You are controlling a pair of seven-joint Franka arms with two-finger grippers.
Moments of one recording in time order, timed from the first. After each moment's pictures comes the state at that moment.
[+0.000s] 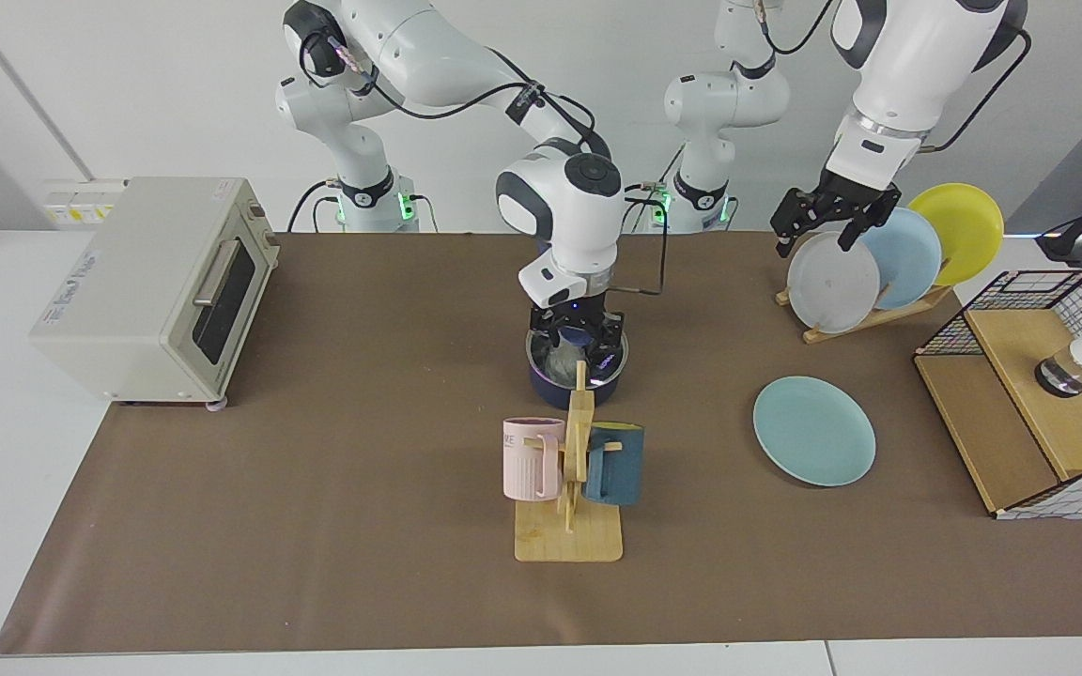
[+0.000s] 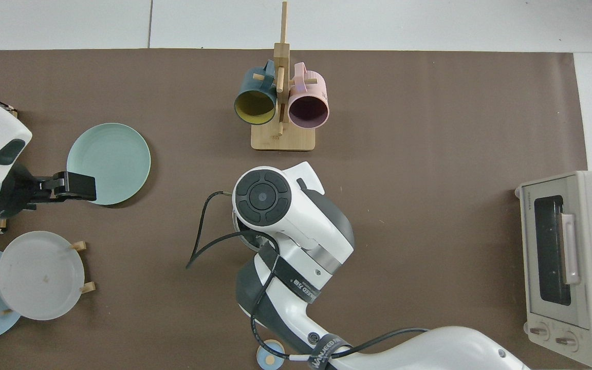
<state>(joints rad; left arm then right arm) 0.01 -0.12 -0.10 -1.75 -0.03 1.66 -0.19 0.40 0.48 0.33 -1.57 -0.23 2.06 1.10</state>
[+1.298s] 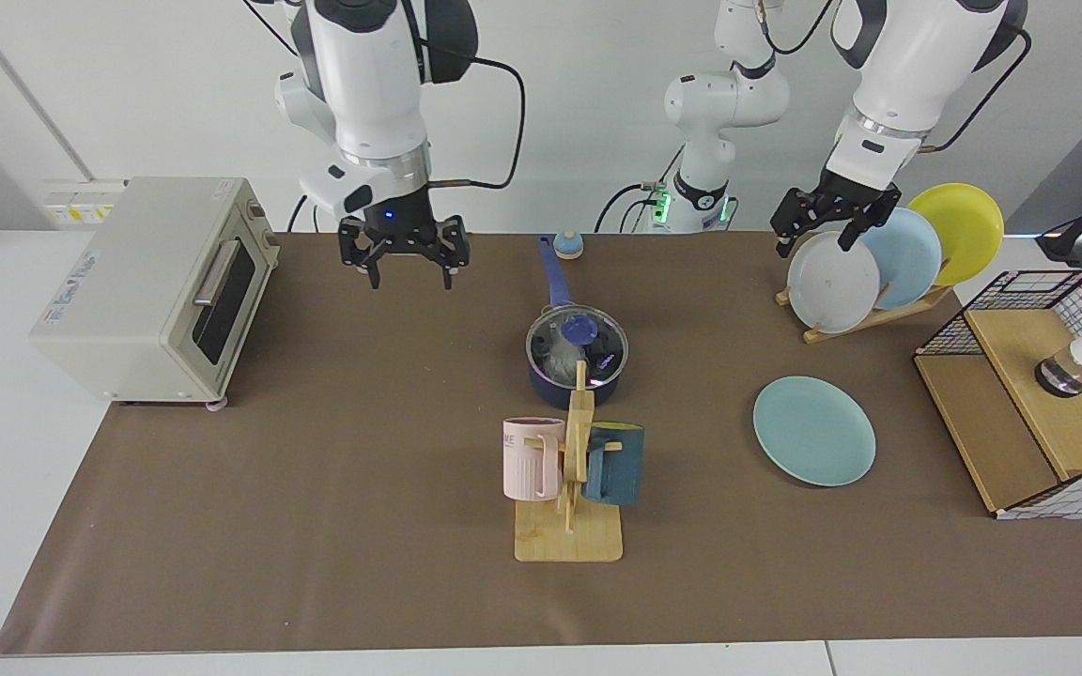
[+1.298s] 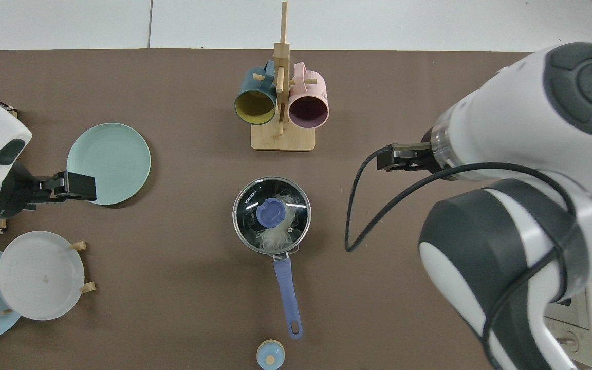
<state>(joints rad) 0.01 -0.12 -0.10 -1.75 -0.03 1.66 -0.19 0.18 0.13 0.14 -1.49 -0.05 1.68 0.35</state>
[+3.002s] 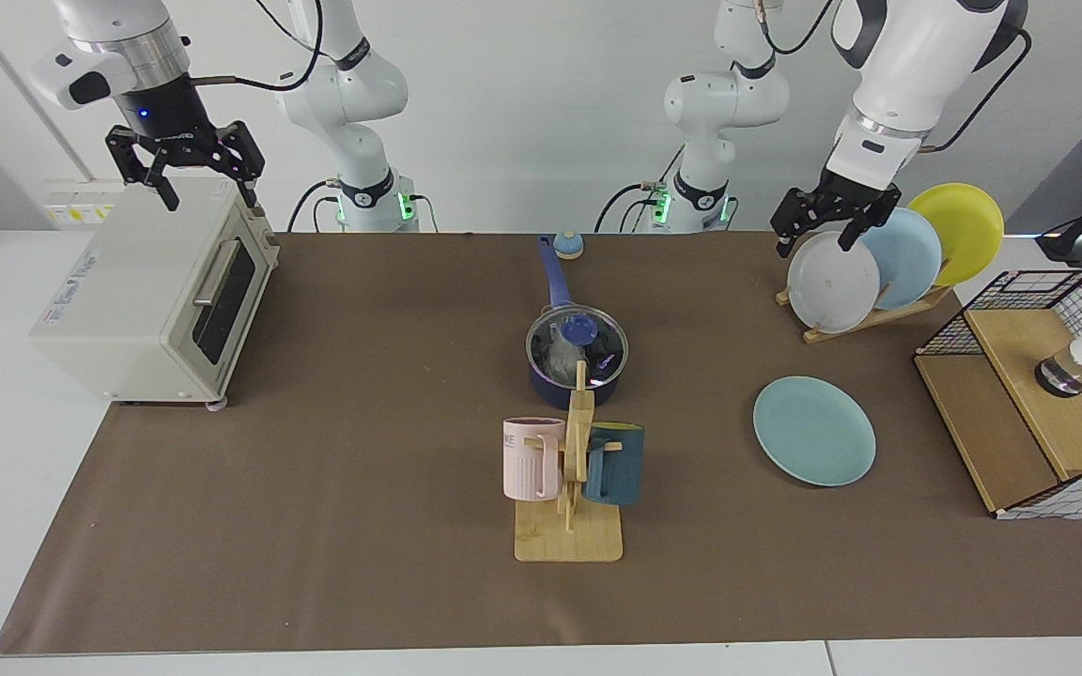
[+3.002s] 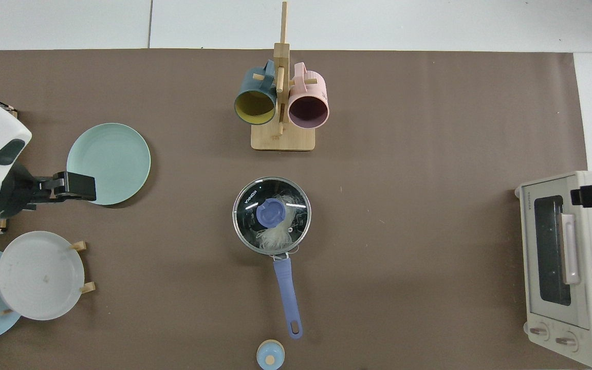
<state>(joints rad) 0.01 -0.12 -0.10 -1.75 -0.03 1.66 -0.19 0.16 -0.13 -0.22 -1.62 -0.02 1.54 -0.09</state>
